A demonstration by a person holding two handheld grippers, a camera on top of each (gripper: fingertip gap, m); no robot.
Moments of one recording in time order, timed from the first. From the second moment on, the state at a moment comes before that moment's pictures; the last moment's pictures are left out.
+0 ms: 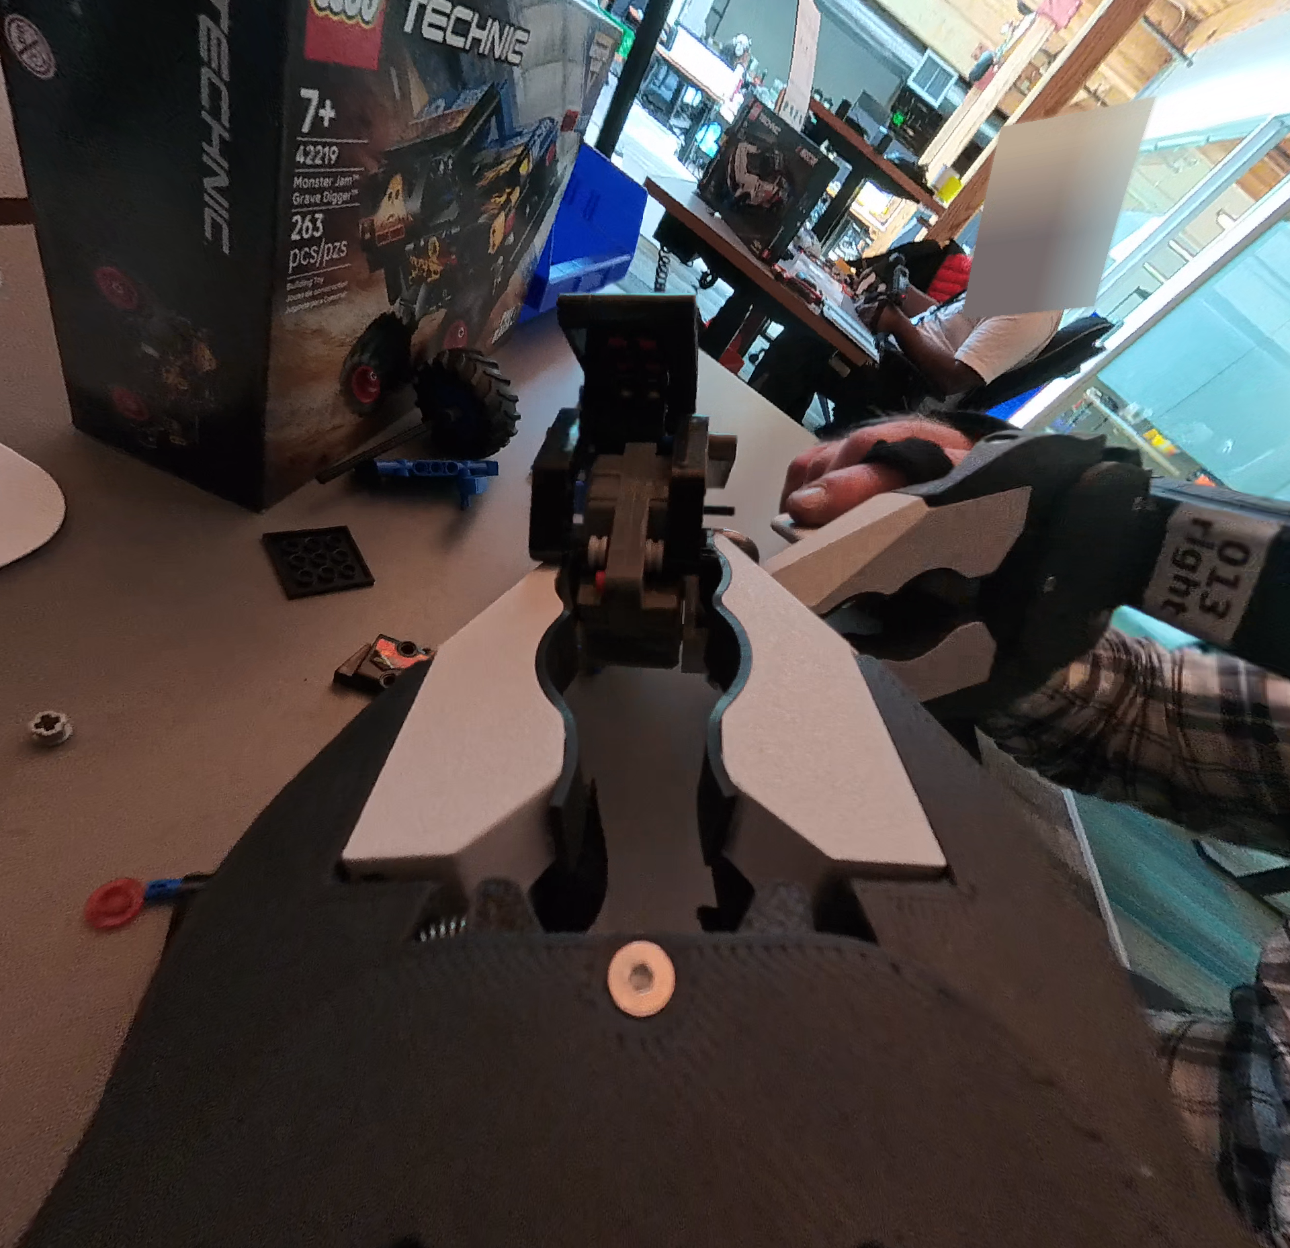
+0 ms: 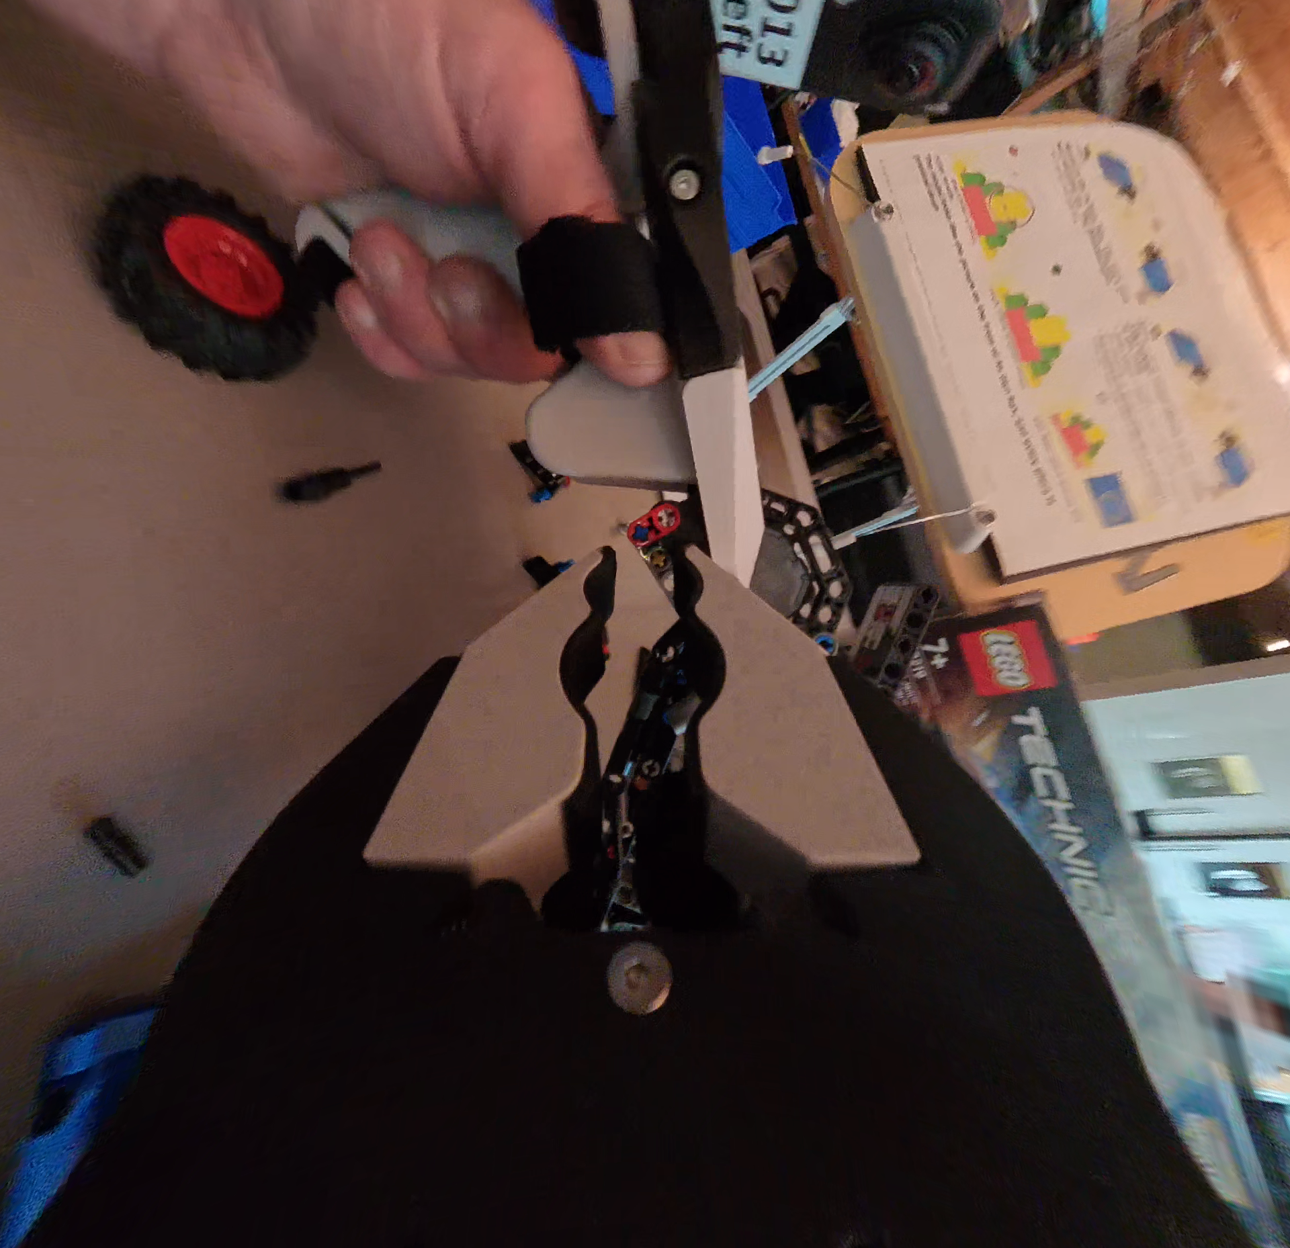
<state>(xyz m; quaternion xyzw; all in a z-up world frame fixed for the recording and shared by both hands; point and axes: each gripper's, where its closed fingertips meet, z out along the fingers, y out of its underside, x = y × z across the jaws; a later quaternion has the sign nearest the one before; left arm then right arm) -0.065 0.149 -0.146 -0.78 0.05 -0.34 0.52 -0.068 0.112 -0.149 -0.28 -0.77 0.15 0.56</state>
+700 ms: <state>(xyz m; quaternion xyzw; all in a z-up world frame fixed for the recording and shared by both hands) -0.065 0.149 -0.141 -0.78 0.09 -0.29 0.54 -0.045 0.114 -0.144 -0.40 -0.74 0.29 0.46</state>
